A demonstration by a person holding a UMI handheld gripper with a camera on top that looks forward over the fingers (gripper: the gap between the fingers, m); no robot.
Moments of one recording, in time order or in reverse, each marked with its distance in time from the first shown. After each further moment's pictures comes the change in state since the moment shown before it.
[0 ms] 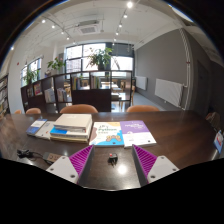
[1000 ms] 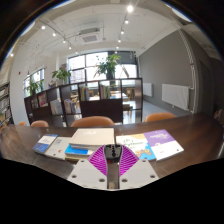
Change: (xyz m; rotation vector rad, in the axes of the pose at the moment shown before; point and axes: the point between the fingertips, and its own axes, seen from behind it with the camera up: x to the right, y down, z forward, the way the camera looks) arm -0.136 -0.055 0.079 0.099 -0.063 0.063
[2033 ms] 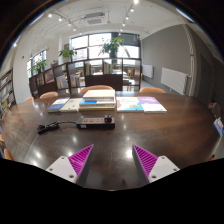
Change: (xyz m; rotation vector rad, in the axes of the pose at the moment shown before) arm -0.006 0.171 -0.263 -0.233 0.007 -0.056
